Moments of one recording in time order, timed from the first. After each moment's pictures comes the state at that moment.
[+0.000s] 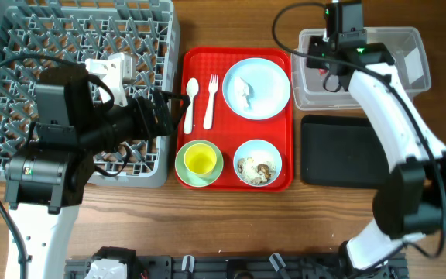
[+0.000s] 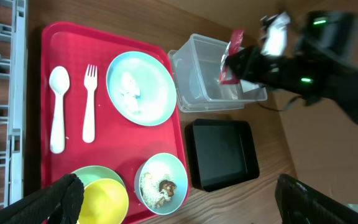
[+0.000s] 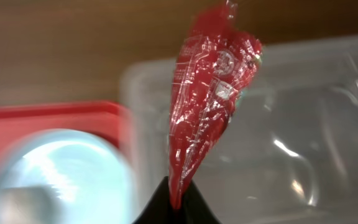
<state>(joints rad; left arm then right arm) -0.13 1.10 1.31 -0.91 0.55 -0.41 0.13 1.83 1.51 -0.62 0.19 0.19</state>
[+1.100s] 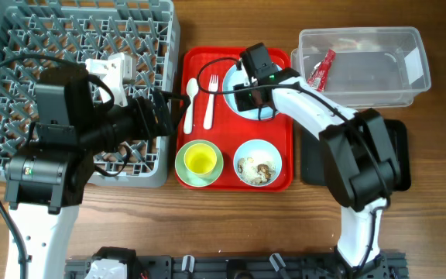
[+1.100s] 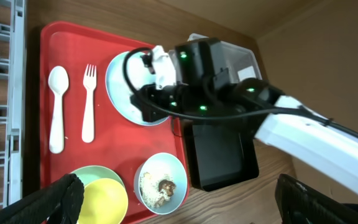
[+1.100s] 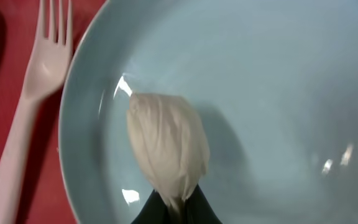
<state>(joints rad) -0.13 1.10 1.31 -0.91 0.55 -0.42 0.44 2.09 1.46 -0.53 -0.04 0.21</state>
